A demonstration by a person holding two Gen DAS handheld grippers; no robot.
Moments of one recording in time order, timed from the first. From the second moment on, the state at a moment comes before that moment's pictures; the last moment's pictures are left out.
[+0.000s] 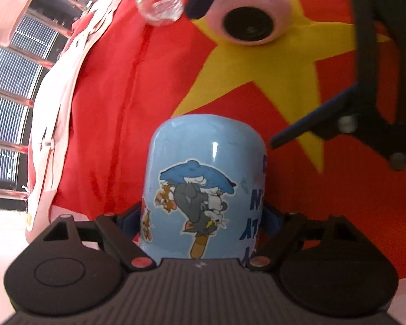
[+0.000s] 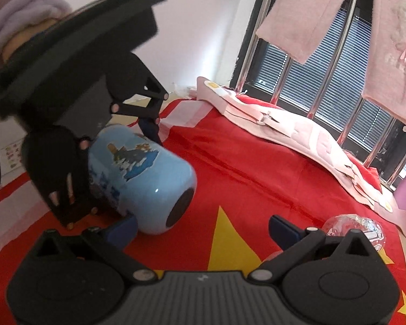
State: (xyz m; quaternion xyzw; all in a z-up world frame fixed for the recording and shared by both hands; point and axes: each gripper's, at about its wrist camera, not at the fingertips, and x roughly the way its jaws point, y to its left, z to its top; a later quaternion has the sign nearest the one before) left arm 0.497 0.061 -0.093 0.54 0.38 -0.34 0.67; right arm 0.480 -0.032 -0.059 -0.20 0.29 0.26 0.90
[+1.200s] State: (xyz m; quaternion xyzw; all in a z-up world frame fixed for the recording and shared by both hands) left arm 0.408 0.061 -0.105 0.56 0.30 -0.27 0.72; right arm 0.441 -0.038 -0.071 -0.21 0.30 0.26 0.89
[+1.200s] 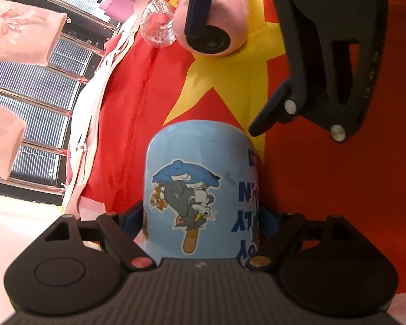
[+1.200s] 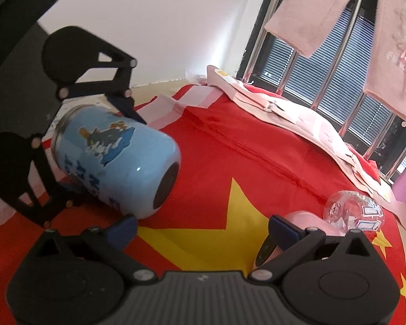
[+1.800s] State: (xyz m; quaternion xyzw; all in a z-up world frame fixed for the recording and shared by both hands) left arm 0.353 0.056 -0.081 0.56 0.27 -0.26 0.74; right arm 0.384 -0.051 -0.052 -0.19 0.29 0.25 0.90
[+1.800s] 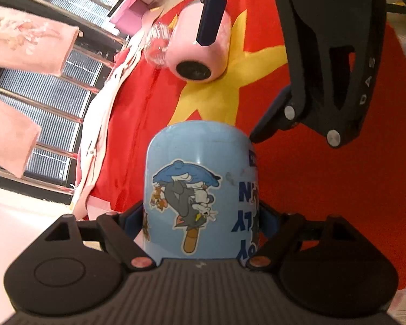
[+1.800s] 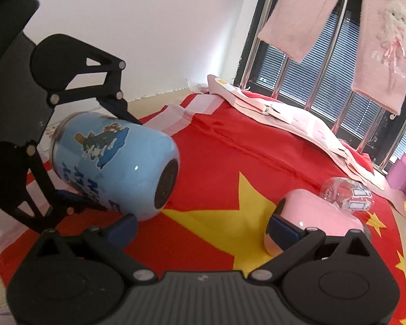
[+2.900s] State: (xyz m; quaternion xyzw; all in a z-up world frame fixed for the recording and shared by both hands) left arm 0.281 -0.063 -0.102 0.56 0.22 -0.34 0.72; right arm 0.274 -0.178 -0.064 -0.14 0.32 0.18 0.92
